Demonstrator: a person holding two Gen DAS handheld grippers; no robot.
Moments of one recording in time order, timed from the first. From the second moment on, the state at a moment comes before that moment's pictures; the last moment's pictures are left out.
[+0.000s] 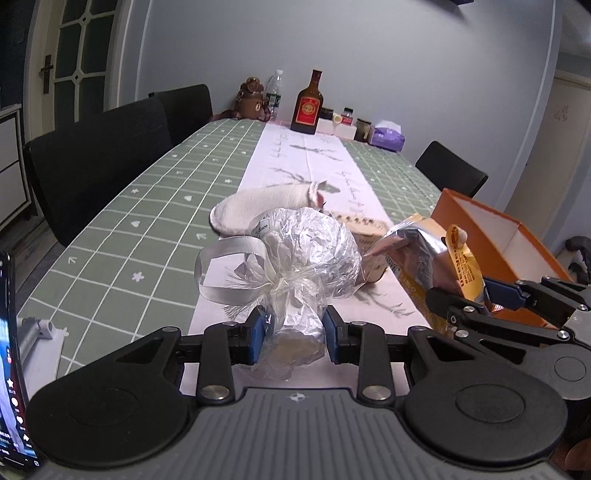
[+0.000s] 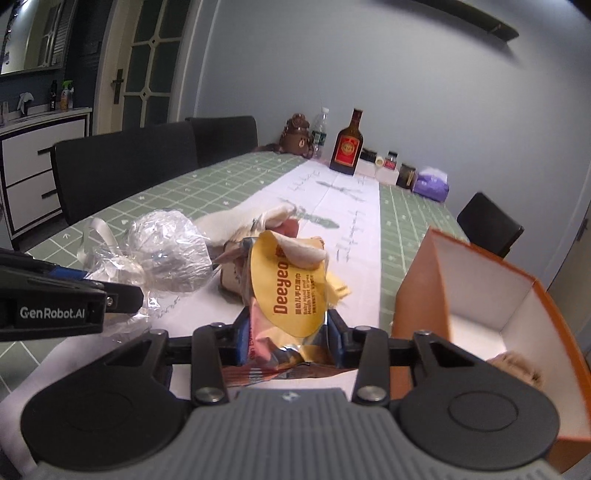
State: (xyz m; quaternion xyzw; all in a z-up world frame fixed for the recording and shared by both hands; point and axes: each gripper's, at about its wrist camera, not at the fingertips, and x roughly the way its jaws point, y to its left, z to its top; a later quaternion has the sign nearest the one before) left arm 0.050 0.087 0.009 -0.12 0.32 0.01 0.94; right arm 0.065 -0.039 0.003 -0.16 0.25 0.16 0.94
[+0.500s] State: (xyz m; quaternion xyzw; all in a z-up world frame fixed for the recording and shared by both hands) left arm 0.082 0.030 0.068 -0.14 0.27 -0.03 0.95; right arm 0.088 -0.122 0.085 -0.15 0.21 0.12 0.96
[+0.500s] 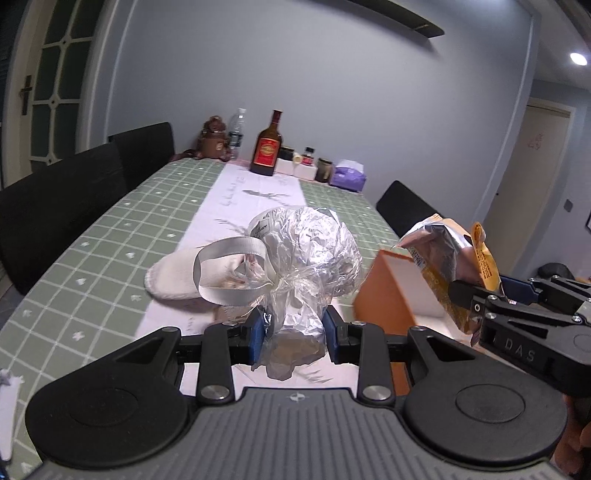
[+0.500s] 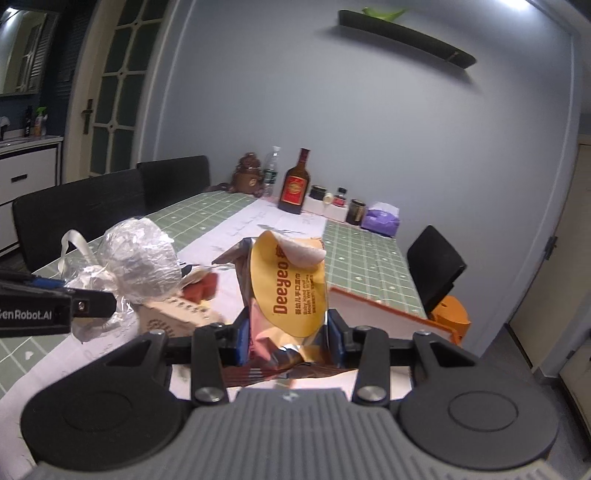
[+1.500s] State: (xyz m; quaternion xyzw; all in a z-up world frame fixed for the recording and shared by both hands) left arm 0.199 -0.160 0.021 0.02 0.41 -0.11 0.91; right arm 0.191 -0.258 0.023 -0.18 0.36 0.05 0.91
